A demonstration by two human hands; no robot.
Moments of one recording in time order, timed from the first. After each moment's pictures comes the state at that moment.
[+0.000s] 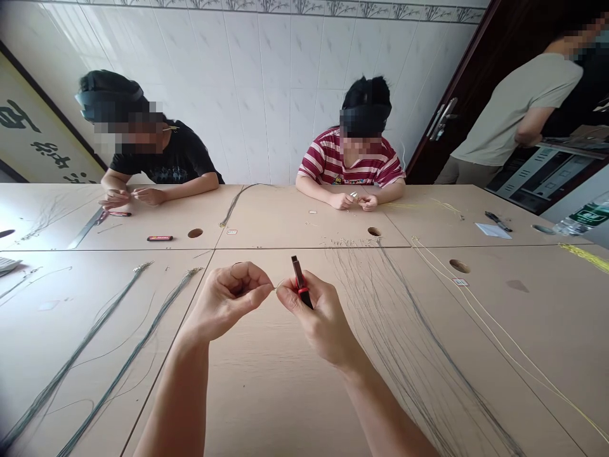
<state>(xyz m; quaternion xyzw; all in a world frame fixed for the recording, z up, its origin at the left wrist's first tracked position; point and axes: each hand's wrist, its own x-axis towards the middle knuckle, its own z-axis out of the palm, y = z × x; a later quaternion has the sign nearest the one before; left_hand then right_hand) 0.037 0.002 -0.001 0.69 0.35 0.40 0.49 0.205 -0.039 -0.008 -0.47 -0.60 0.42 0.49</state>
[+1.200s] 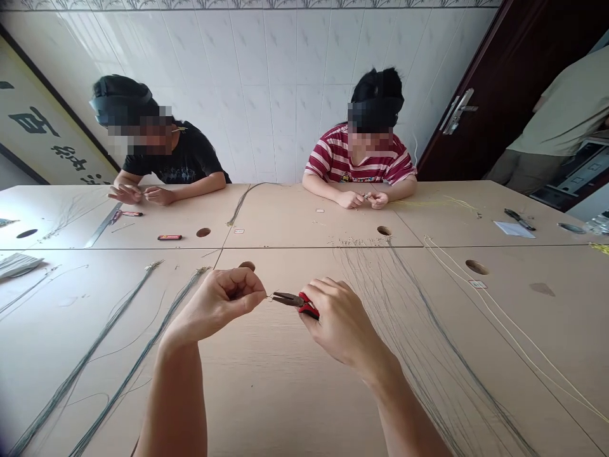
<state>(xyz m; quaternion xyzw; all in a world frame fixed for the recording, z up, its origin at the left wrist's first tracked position) 0.013 0.007 0.005 0.71 0.43 0.29 0.47 0.226 -0.030 -0.022 -0.52 -0.82 0.05 0.23</state>
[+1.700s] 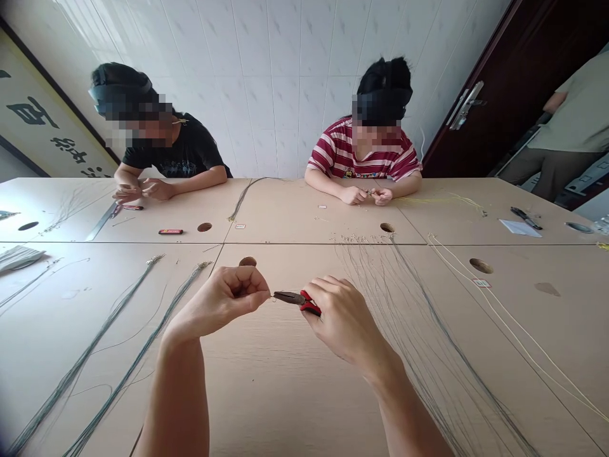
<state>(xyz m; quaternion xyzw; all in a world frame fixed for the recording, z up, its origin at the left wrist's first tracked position) 0.012 0.007 0.002 0.71 0.42 0.27 0.49 0.226 -0.029 -0.025 -0.52 -0.82 0.03 0.22</state>
